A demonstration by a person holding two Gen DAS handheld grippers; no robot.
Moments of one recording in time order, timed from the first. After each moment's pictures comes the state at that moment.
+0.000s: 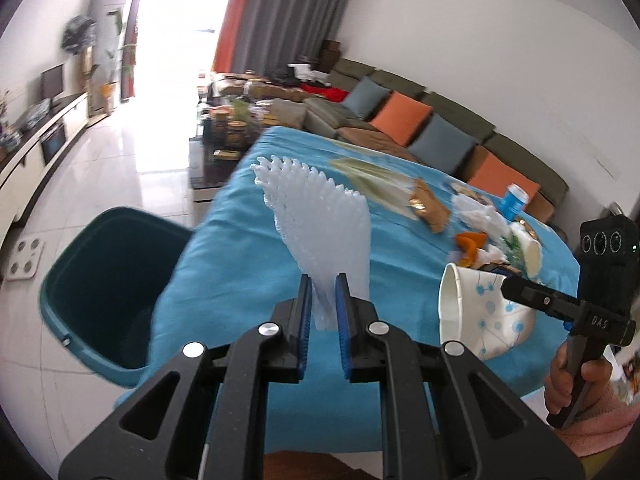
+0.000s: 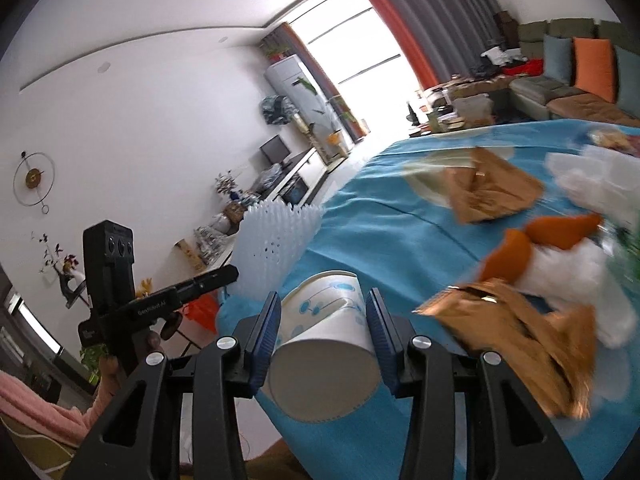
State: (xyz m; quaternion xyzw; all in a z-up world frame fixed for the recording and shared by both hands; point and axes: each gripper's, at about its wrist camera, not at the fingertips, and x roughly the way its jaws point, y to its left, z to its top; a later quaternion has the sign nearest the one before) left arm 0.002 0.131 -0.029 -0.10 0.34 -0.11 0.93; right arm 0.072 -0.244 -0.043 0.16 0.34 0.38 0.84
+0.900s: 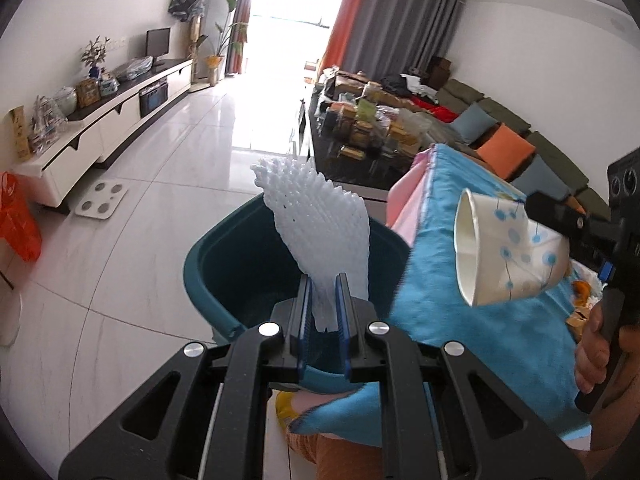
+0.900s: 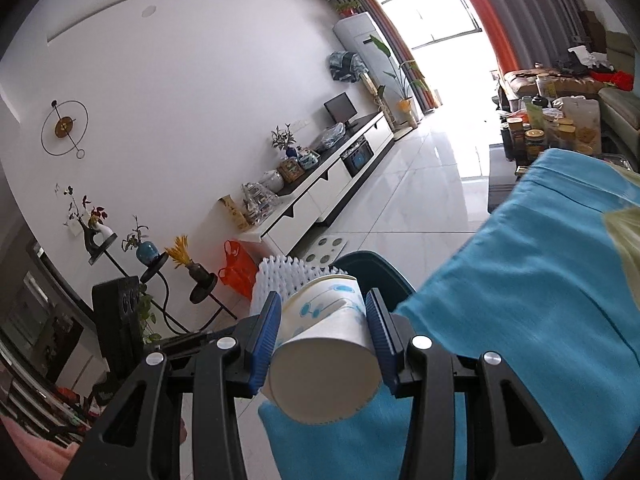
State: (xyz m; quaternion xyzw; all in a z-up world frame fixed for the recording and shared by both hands) left arm -0.014 0.286 -0.059 -0.15 0.35 0.07 0.92; right arm 0.154 -0.045 -0.017 0.09 0.36 0.49 0.79
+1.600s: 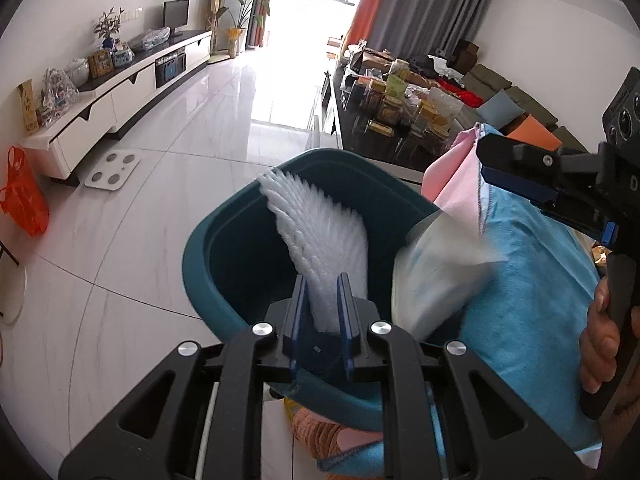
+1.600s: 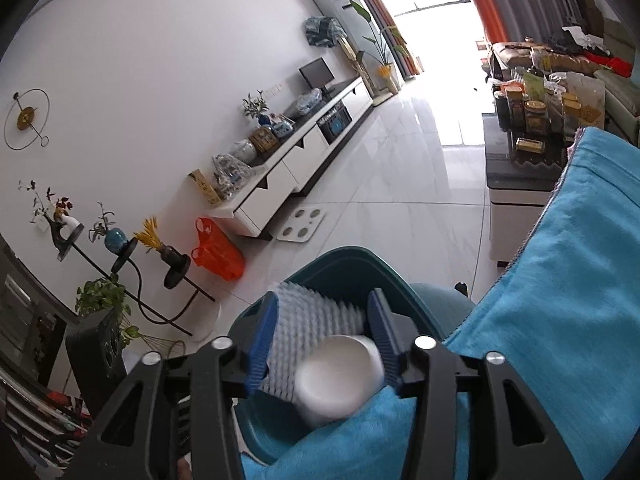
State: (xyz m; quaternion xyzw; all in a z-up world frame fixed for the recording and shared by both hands) left arm 0.028 0.302 -0.100 -0.17 0.40 0.10 0.90; right arm 0.194 0.049 -0.046 0.06 0.42 0.45 0.78
